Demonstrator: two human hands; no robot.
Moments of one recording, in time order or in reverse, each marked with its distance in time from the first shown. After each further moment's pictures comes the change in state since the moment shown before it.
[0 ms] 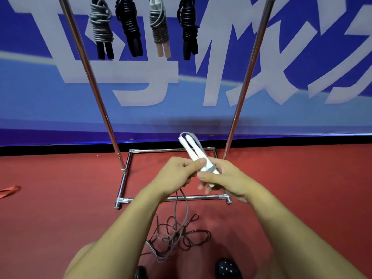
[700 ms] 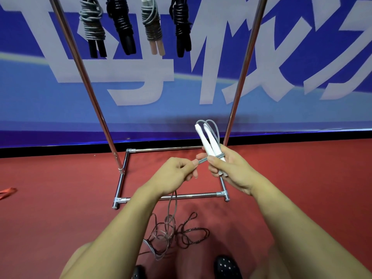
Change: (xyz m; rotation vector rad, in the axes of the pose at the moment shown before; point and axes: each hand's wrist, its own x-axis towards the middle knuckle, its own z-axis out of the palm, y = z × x) left_hand 0.004 -0.001 0.000 0.222 0.009 -0.006; right_hand 0.006 0.013 -0.031 0.082 0.126 -0.108
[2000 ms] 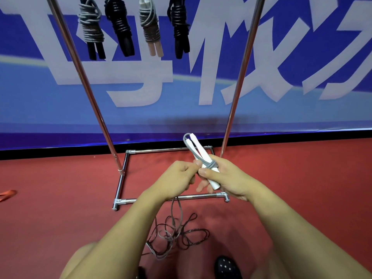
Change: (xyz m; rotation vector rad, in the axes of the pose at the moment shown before) left_hand 0.002 -0.002 0.017 -0.059 -0.009 0.010; right_hand -0.010 0.001 0.012 -0.087 -0.112 0.132
